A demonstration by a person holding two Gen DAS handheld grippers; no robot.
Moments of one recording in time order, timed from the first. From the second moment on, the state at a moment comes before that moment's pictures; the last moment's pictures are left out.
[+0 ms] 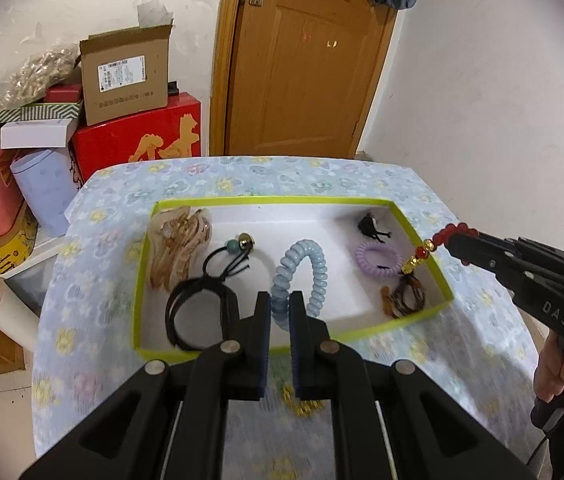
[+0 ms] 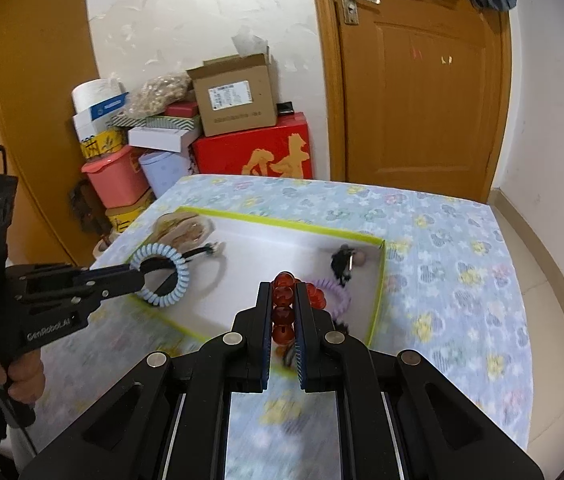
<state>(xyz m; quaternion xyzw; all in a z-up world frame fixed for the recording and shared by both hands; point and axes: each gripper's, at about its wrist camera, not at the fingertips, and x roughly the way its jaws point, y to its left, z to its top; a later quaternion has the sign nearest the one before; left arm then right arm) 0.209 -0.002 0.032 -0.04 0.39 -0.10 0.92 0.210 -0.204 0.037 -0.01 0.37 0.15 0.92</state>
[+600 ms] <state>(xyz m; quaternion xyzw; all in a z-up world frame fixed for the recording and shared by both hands) 0.274 -0.008 -0.009 -0.03 0.43 -0.08 0.90 0.300 -0.206 -0.021 -0.01 0.44 0.13 0.89</state>
